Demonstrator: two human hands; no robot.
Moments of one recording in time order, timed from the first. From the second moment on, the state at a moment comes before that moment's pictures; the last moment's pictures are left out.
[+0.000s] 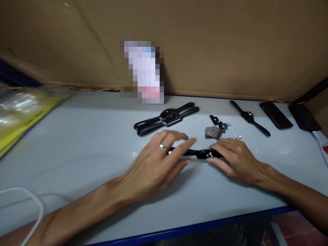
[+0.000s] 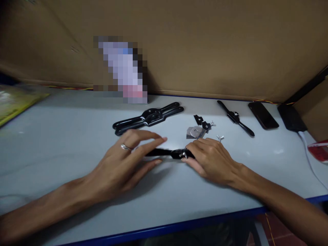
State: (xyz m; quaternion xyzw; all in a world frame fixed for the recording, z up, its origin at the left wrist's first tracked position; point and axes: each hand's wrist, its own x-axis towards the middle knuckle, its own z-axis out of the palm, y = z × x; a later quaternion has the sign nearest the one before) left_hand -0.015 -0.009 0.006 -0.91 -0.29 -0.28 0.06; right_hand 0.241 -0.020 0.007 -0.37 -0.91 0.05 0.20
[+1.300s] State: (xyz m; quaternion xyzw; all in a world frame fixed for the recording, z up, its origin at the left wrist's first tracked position) left_hand -0.042 0.046 -0.013 -0.88 -0.43 -0.19 0.02; right_hand 0.301 0.043 0.018 -0.72 -0.69 -0.09 -0.01
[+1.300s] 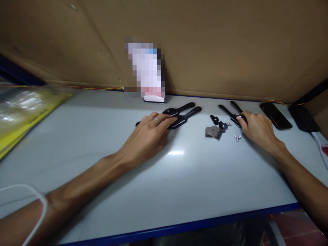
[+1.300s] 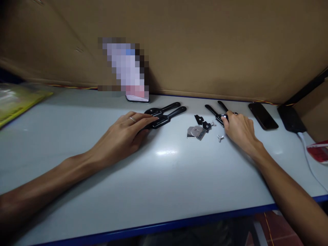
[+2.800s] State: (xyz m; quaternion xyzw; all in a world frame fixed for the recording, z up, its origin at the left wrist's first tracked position) left_hand -0.016 -0.014 -0.002 -0.97 -0.19 -0.13 -0.02; right_hand 0.282 0.037 0.002 -0.61 -0.76 0.11 0.20
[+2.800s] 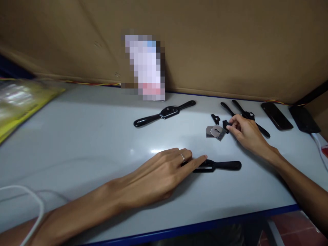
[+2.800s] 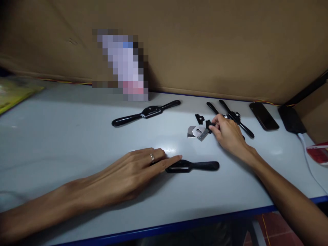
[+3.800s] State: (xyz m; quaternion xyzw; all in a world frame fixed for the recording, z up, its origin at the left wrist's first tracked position) left_hand -0.014 -0.010 -0.006 -0.97 -0.18 -0.17 0.04; right_hand 0.228 -0.035 0.007 -0.37 -0.84 0.24 0.33
